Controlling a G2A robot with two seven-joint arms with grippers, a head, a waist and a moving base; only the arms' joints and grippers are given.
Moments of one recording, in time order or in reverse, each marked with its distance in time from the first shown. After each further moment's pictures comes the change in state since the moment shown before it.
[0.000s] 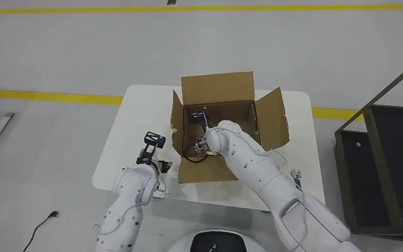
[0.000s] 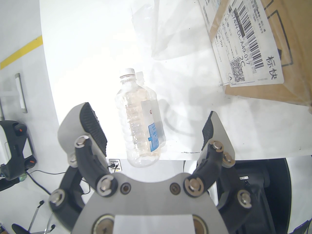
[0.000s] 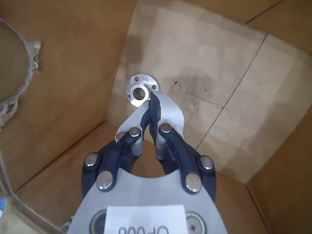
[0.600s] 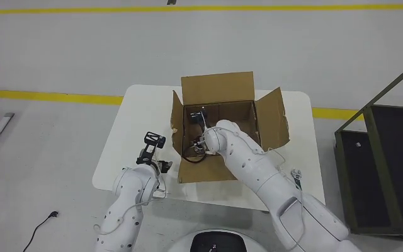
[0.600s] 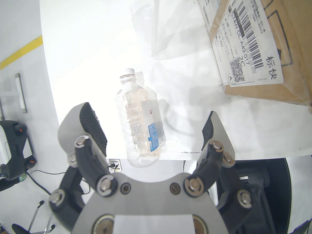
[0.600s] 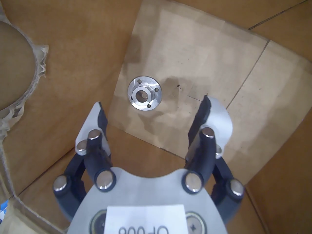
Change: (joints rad) left arm 0.000 0.000 0.000 0.000 0.000 0.000 0.000; right arm -0.001 -0.006 -0.006 -0.005 -0.015 -0.003 -0.024
